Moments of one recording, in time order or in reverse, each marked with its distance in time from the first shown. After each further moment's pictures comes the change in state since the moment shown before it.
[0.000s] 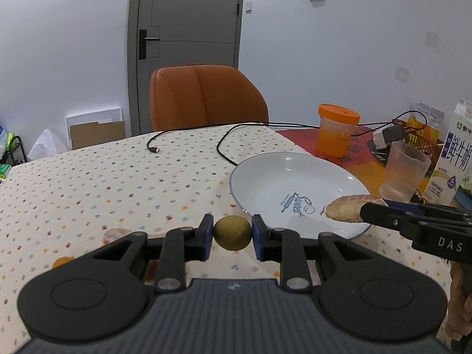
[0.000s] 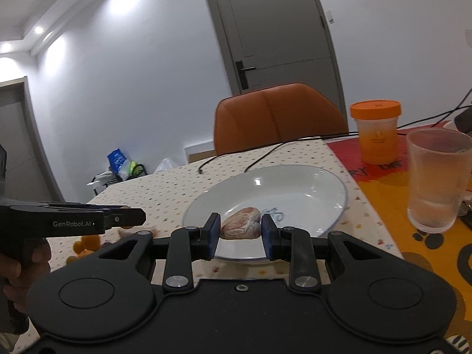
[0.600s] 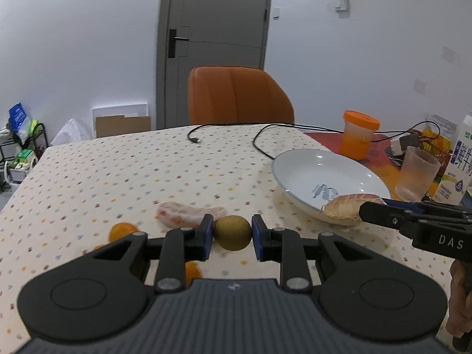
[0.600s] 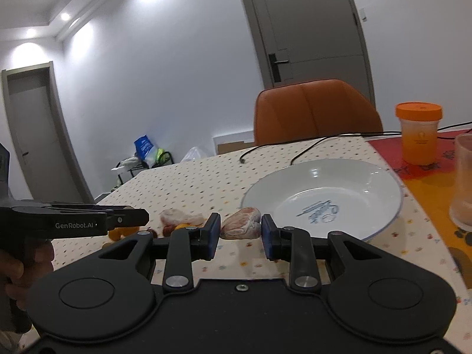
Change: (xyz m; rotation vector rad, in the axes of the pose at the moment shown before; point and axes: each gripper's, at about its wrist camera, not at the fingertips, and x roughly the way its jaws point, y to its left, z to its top) left arm -0.047 0.036 -0.022 -0.062 -0.016 0.071; right arm -0.001 0.046 -0.001 -0.058 0.034 0.102
